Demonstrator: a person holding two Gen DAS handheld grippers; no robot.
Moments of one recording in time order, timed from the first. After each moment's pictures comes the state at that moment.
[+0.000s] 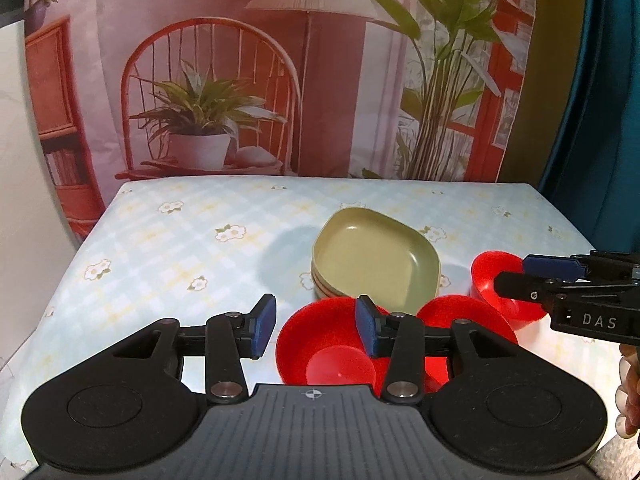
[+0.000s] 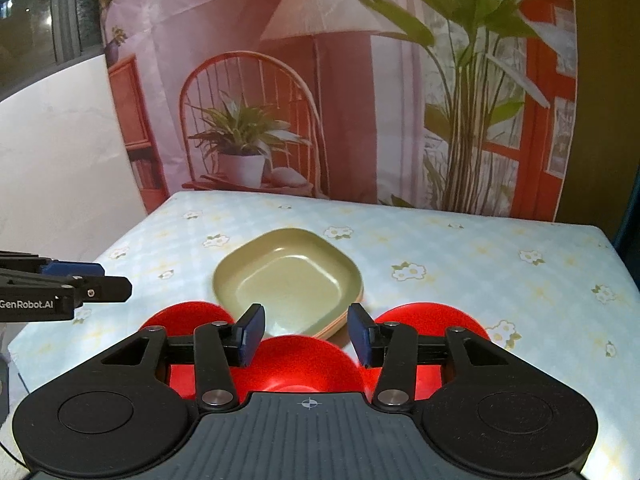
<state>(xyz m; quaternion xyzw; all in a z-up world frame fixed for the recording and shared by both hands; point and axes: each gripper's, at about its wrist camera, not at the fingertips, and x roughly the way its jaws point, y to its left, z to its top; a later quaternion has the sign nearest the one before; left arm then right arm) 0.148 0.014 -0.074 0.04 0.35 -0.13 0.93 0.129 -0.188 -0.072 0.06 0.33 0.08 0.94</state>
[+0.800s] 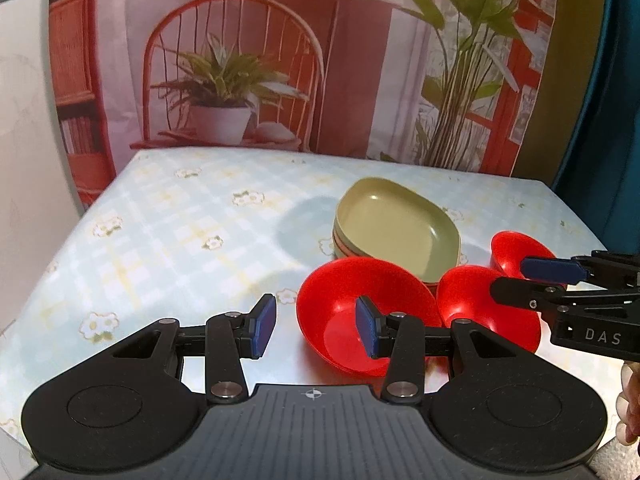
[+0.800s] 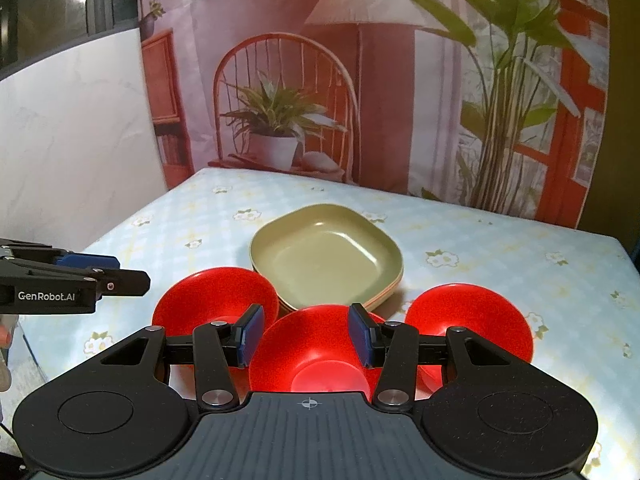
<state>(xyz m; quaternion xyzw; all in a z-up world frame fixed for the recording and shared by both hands) 0.141 0.034 -0.105 0.01 0.37 -0.11 0.92 0.118 -0.155 -0.089 0.02 0.34 0.12 0.93</state>
